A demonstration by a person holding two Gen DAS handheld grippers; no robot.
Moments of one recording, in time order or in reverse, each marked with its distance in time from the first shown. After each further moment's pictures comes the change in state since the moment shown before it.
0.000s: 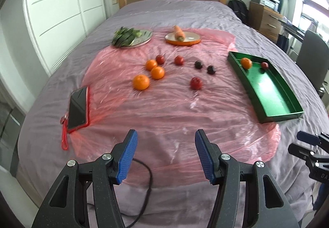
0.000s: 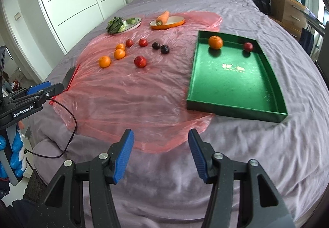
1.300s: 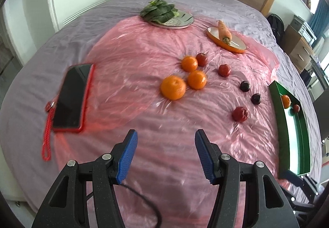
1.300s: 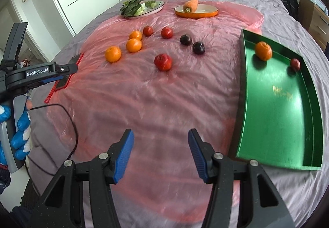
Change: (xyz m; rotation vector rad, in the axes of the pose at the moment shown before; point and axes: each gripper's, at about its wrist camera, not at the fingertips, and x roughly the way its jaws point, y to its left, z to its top) left arm 0.114 0.076 0.060 -0.292 0.133 -0.017; right arm 0.102 0.034 0.070 -0.104 0.104 0.077
